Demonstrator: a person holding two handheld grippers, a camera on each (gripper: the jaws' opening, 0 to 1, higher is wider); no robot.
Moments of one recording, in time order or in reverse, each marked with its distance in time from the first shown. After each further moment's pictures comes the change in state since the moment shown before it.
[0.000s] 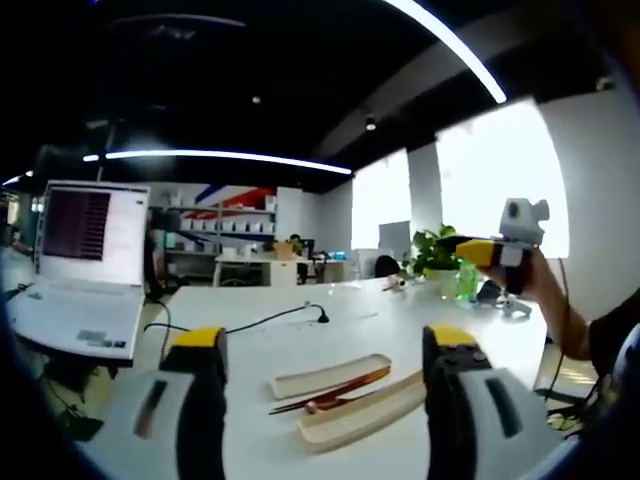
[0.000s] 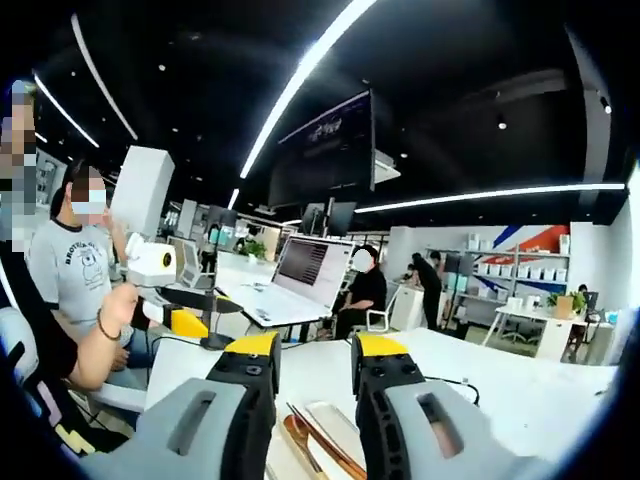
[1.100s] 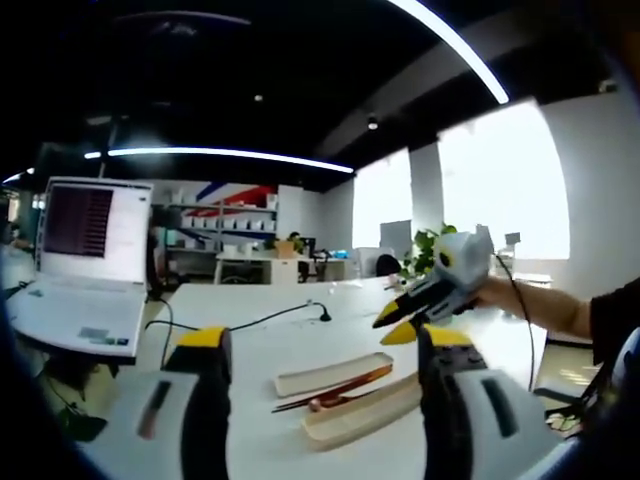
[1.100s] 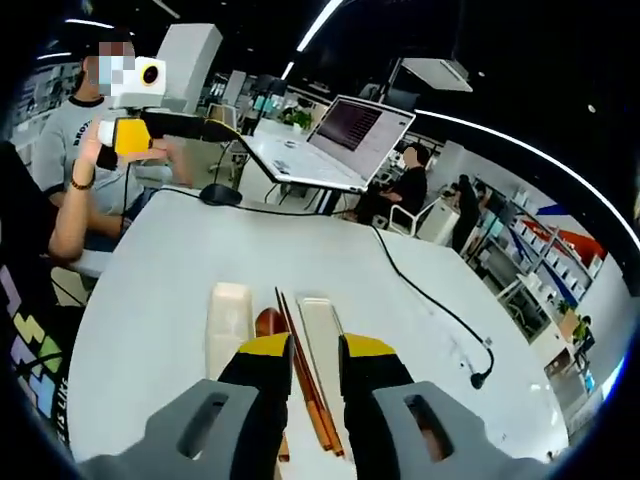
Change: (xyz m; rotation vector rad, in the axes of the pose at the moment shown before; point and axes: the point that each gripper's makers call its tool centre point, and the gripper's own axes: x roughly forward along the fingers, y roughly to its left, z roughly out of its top) left arm -0.002 0.004 -0.002 -0.006 0.005 0.006; right arm 0.069 0.002 -0.146 -0.222 0.557 0.264
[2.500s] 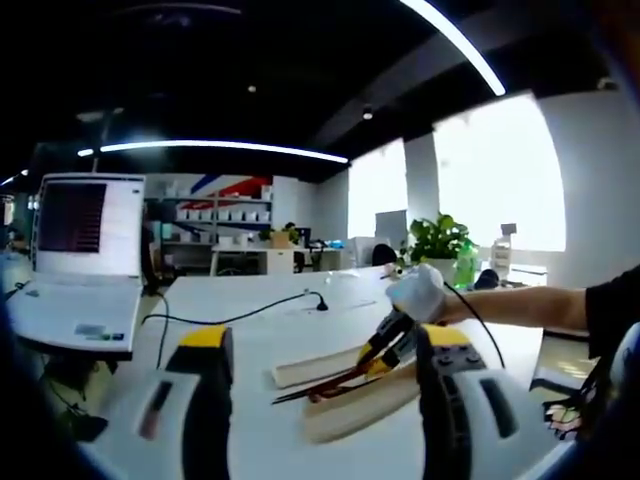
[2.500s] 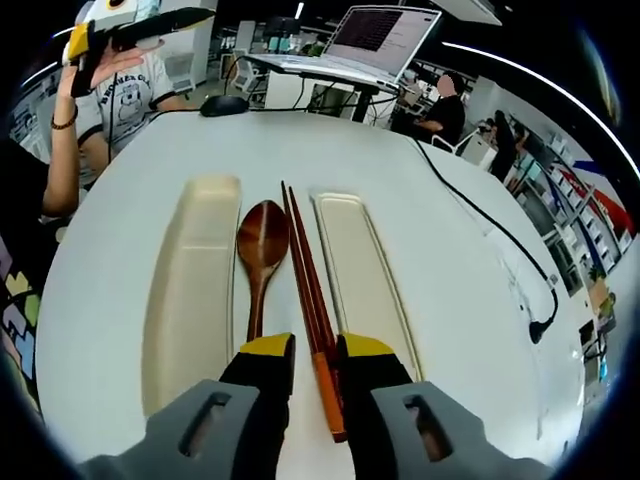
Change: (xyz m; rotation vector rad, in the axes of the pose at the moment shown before) left arm 0.003 -0.001 -0.014 0.008 0.050 -0.016; right arm 0.054 0.006 -0.097 0.031 0.281 0.141
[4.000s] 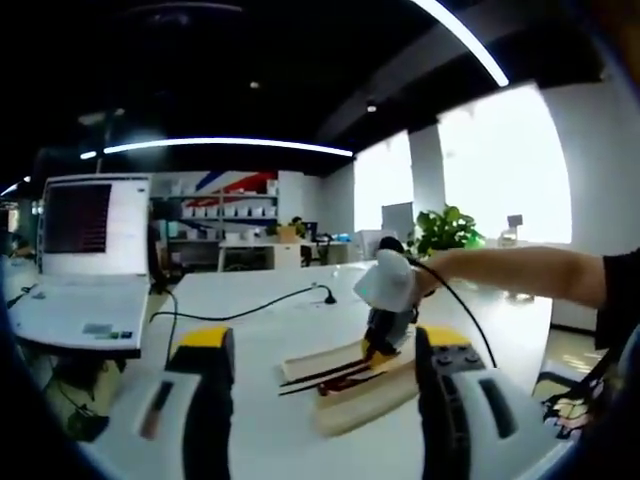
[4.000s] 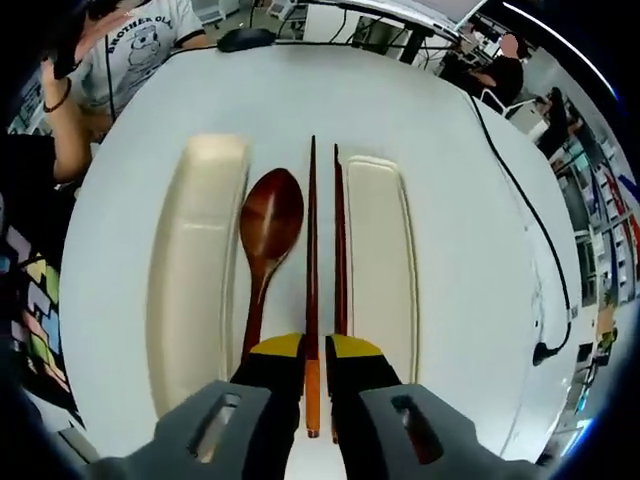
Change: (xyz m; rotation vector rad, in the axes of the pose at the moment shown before) left arm -0.003 0.006 -0.003 0.023 0.027 0.030; right arm 0.010 -0.001 -0.001 -0.064 0.340 0.160
